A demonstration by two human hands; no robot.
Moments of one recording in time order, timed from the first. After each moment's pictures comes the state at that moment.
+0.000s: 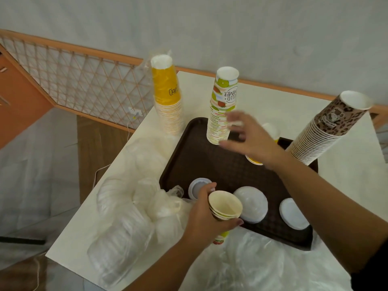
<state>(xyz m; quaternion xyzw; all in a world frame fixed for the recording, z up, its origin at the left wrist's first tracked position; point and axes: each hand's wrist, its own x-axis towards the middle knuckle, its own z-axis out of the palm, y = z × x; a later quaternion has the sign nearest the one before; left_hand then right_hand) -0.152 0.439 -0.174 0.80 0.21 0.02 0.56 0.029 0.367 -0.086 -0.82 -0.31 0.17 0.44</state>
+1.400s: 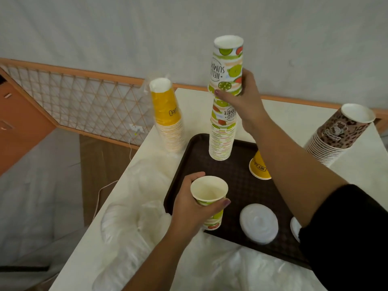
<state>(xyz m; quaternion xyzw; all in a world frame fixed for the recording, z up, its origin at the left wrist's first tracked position) -0.120 0.493 -0.130 0.77 0.24 0.10 0.58 0.103 0.437 -0.042 -0.68 -0.20 0.09 0.70</state>
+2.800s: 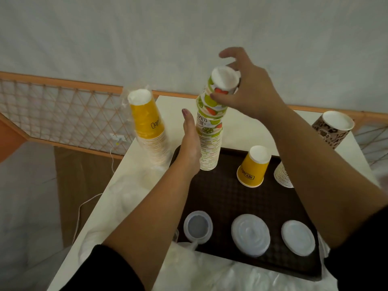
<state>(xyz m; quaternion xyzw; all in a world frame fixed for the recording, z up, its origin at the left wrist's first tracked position) 0.032 0.511 -0.057 0.58 0.30 0.05 0.75 0.108 0.407 0.017 -0.86 -0.33 -0.10 0.38</state>
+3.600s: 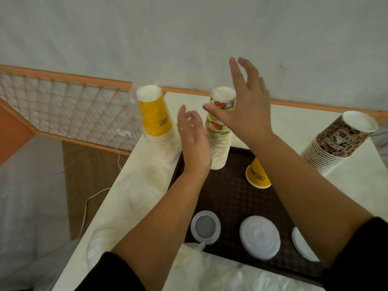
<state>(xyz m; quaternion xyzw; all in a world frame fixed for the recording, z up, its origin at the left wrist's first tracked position) 0.024 0.511 -0.071 0.65 0.23 0.31 0.66 0.094 0.438 -0.030 -0.89 -0.28 -0.24 0.26</state>
